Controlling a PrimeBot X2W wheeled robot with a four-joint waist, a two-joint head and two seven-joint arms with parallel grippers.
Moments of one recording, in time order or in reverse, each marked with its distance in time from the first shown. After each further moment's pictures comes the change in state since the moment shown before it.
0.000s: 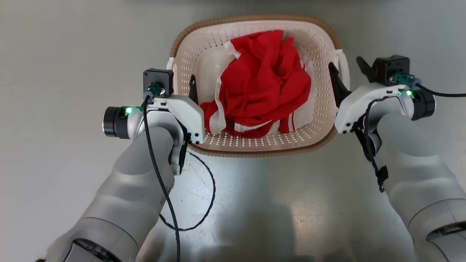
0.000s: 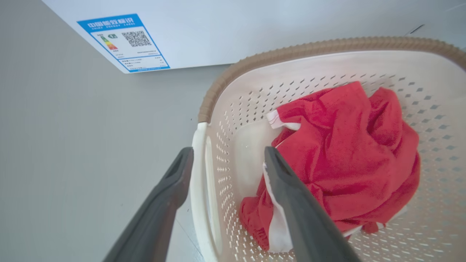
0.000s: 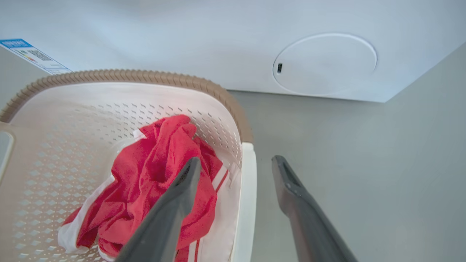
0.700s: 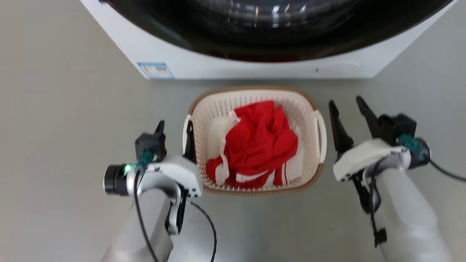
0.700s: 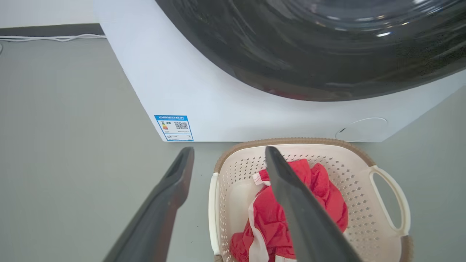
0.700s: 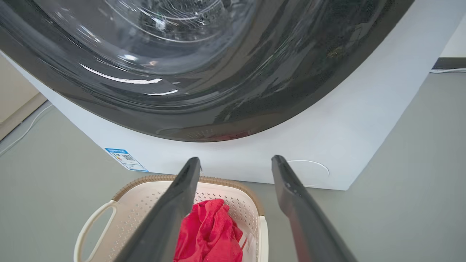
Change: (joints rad) left arm 0.439 0.013 0.369 -0.450 0.348 0.004 0.000; right arm 0.428 0.008 -0.121 -0.537 -0.044 0.000 -0.002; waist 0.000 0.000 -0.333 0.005
